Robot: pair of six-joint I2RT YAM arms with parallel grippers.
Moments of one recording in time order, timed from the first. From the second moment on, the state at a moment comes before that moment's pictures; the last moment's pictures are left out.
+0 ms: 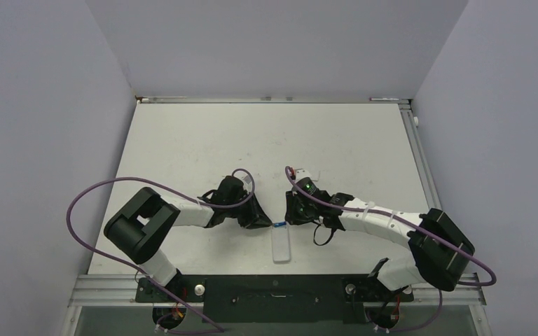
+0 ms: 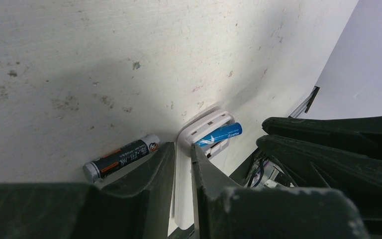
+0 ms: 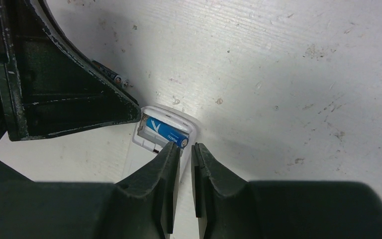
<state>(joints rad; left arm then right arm) -0.66 1.63 0.57 0.24 0.44 -1.07 0.84 1.38 0.73 -0.25 0.02 0.55</state>
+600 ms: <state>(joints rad) -0.66 1.65 0.58 0.27 0.45 -1.07 0.83 1.45 0.73 -0.22 -0.03 0.57</state>
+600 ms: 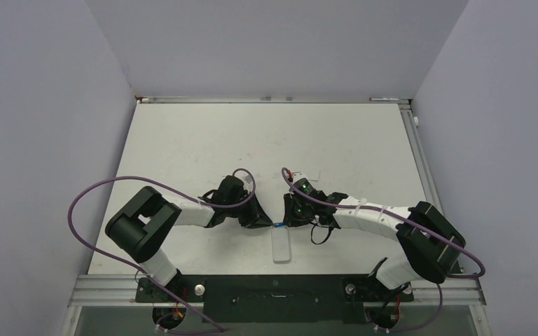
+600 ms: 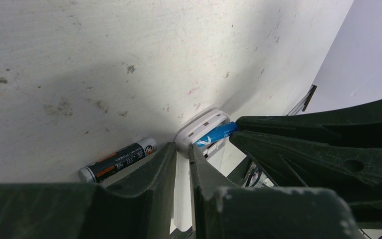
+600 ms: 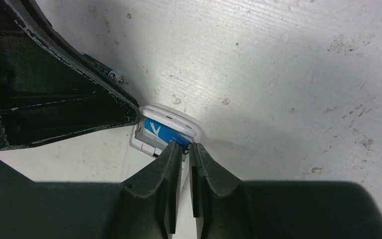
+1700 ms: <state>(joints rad) -0.66 1.65 0.58 0.27 0.45 -1.08 0.83 1.48 0.73 -0.20 -0.07 0.57</state>
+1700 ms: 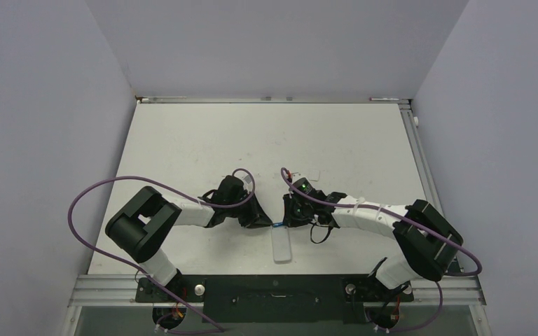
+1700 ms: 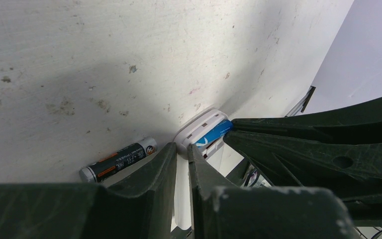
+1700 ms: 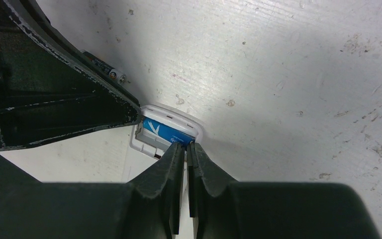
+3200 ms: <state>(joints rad) -0.65 1.65 0.56 0.29 0.46 -1.08 1.00 1.64 0.96 -0.48 0.20 0.48</state>
